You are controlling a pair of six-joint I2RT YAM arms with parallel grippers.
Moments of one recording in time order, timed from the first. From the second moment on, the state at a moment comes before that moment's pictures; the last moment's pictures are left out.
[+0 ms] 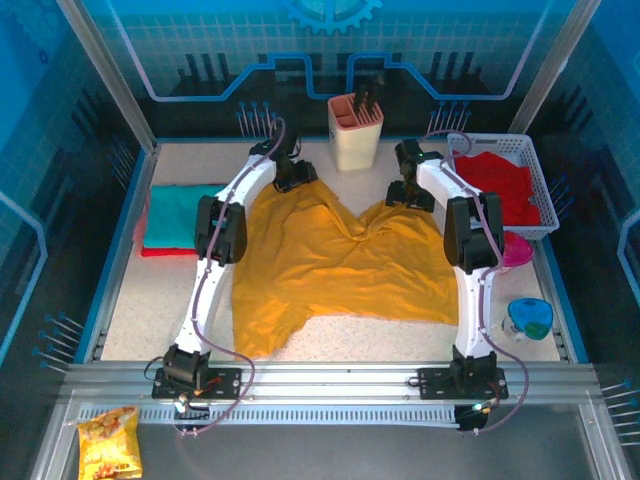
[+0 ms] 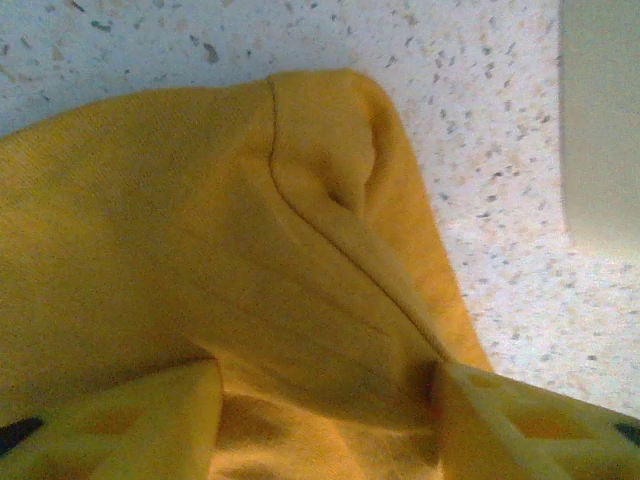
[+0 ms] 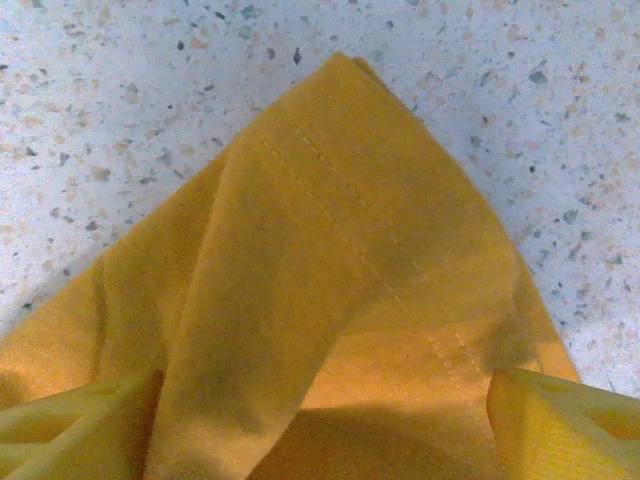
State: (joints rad) left arm -0.25 2.63 2.39 -0.81 0.21 -0.59; right arm 0.17 2.28 1.85 -0.91 0.15 0.42
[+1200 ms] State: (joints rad) left arm -0.20 1.61 0.83 -0.29 0.13 -0.82; right arm 0.15 1.53 0.94 -0.58 0.14 0.53
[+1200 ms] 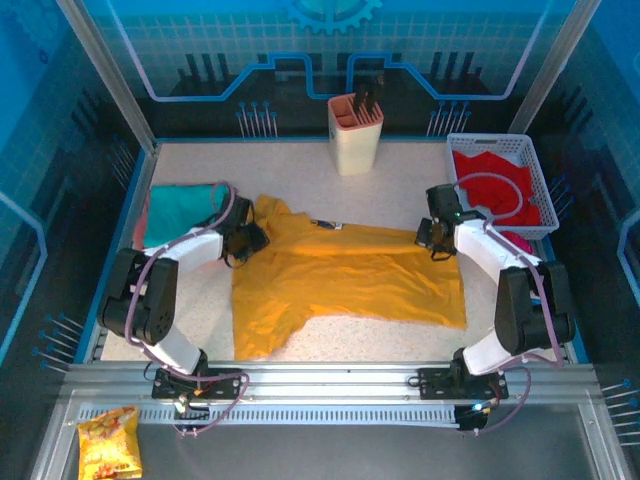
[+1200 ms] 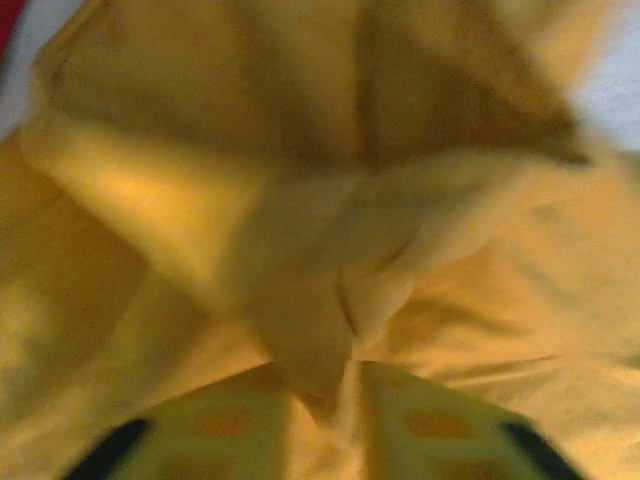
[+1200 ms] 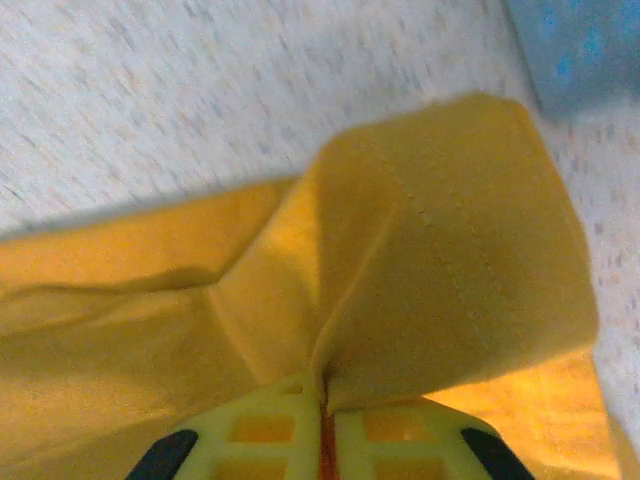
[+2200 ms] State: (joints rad) left arm -0.11 2.24 1.78 -0.70 0.24 -0.34; right arm 0.10 1.47 1.00 -0.66 -0.05 0.41
